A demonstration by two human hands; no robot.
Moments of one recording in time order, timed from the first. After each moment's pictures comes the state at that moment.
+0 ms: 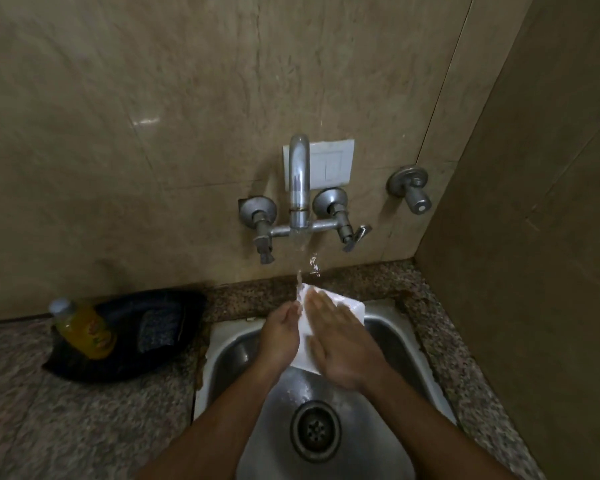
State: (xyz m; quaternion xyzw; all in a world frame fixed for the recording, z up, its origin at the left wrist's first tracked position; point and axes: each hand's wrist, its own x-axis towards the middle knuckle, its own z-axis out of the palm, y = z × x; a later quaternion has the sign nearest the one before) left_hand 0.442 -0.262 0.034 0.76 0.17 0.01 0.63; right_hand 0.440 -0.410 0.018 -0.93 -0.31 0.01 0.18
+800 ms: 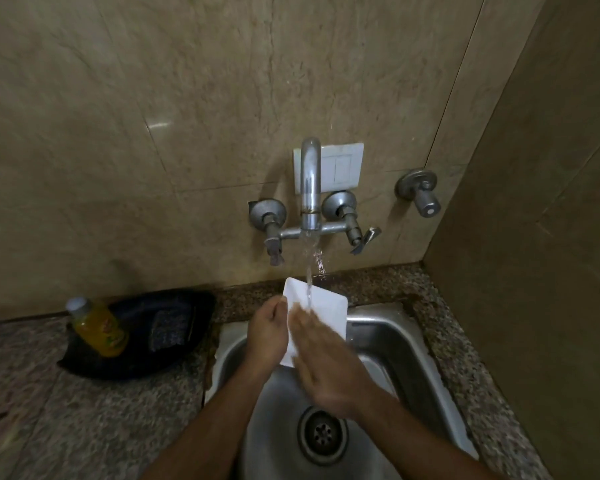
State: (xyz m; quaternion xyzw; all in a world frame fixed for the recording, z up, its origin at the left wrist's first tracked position) left_hand 0.433 -0.240 0.040 0.79 0.19 0.08 0.58; right_hand 0.419 -0.388 0.023 -0.92 -0.34 0.04 0.20
